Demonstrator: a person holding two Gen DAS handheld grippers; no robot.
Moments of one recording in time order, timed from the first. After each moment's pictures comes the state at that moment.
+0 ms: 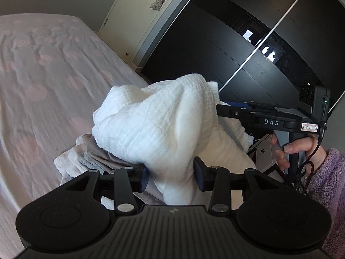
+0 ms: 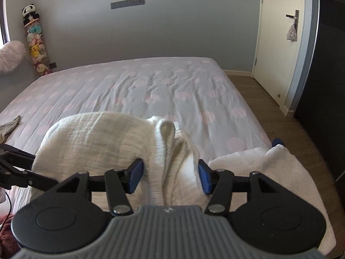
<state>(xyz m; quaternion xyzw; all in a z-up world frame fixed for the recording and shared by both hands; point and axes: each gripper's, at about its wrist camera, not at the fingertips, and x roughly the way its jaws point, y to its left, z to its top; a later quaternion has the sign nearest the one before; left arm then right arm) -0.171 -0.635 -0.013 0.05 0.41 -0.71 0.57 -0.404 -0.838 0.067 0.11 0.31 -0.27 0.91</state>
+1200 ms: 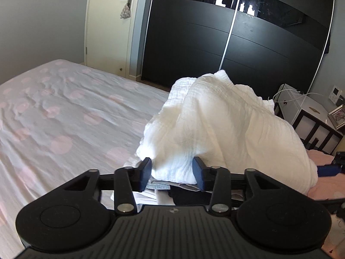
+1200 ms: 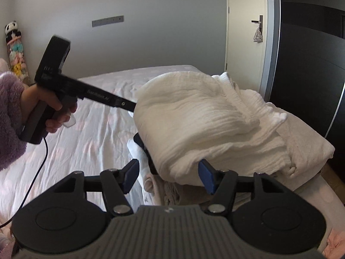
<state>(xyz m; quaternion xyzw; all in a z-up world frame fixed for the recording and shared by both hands) -0.155 -0.631 -0.005 0.20 0.28 -0.74 0.58 -0.431 -0.613 0.018 0.12 0.26 -0.36 0.89</state>
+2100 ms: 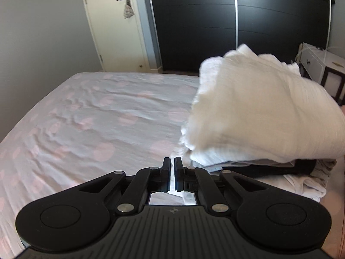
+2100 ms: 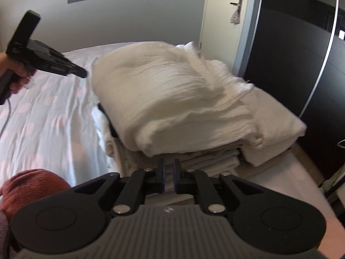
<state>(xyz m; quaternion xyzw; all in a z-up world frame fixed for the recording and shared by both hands) -0.142 -0.625 0.008 0.32 0.19 -0.69 0.62 -0.461 -0.611 0.007 0.12 0.32 -0.43 0.83</state>
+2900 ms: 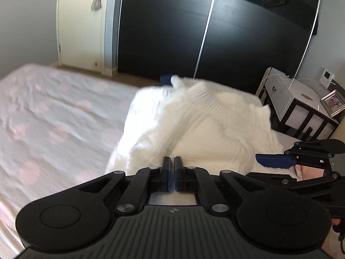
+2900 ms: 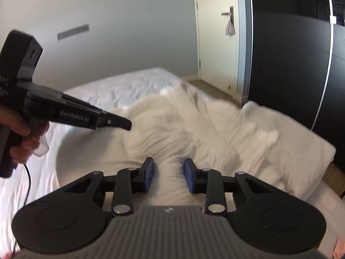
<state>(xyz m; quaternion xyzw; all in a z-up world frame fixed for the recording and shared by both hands) -0.202 -0.727 -0.025 0.25 0.29 -0.76 0.52 -0.403 -0.722 -0.011 0.16 0.25 -0.42 0.86</state>
